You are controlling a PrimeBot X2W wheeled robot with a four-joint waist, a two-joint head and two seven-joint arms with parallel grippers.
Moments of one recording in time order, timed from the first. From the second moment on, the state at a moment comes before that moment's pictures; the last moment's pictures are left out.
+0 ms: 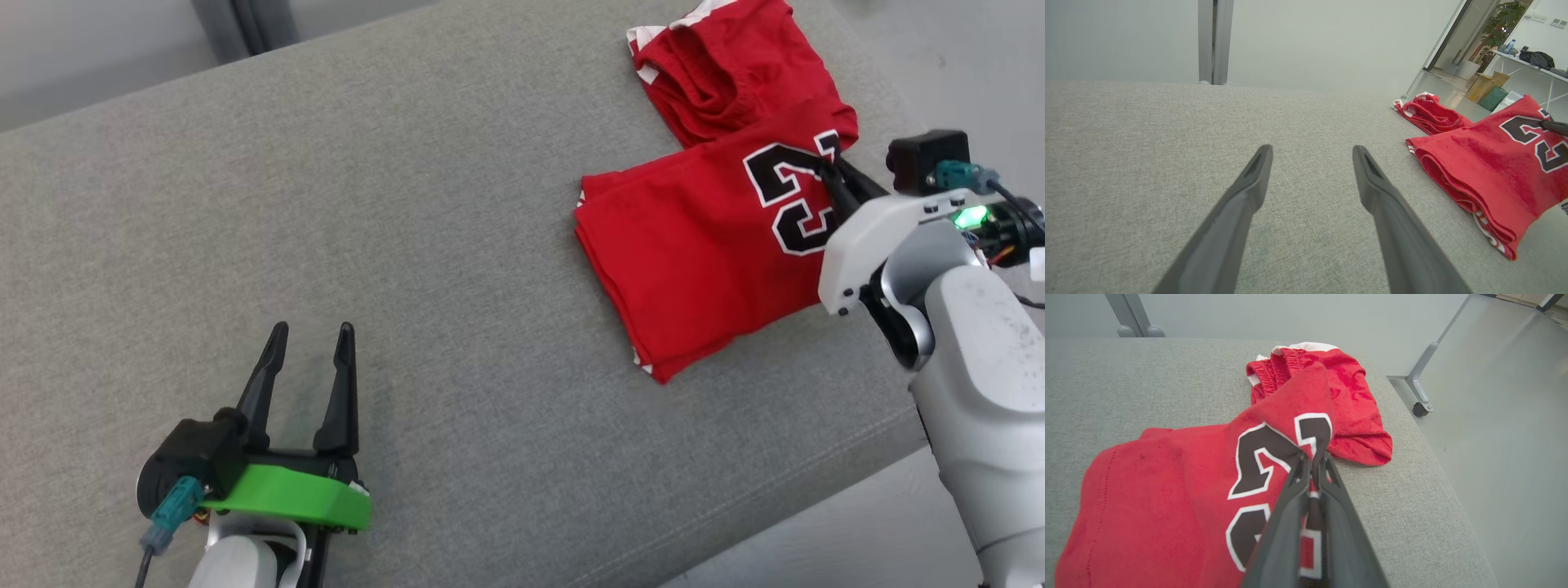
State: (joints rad) left arm -0.12 0.11 -0.18 0.16 -0.36 -0.13 -0.26; right arm -0.69 -0.22 0.11 0.58 0.19 0.13 0.11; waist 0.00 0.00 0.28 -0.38
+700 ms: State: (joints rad) left arm -0.16 0.11 -0.17 0.14 -0.35 -0.13 -0.26; right arm -1.08 -0.31 -0.05 0.78 0.09 0.13 0.10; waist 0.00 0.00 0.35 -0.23
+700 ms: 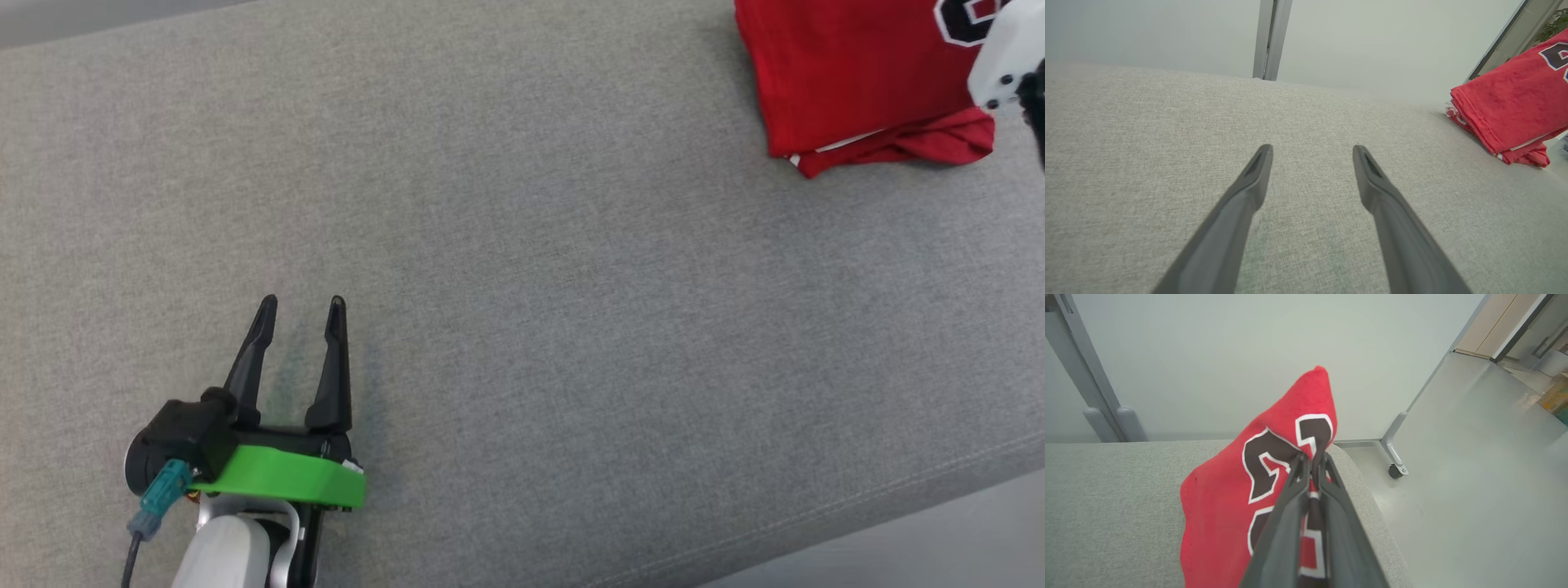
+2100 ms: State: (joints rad) left arm -0.22 0.09 -0.13 0.15 -0.36 -0.13 -0.26; right arm -1.11 -0.23 -0.28 0.99 -0.24 0.13 -0.25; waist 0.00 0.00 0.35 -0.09
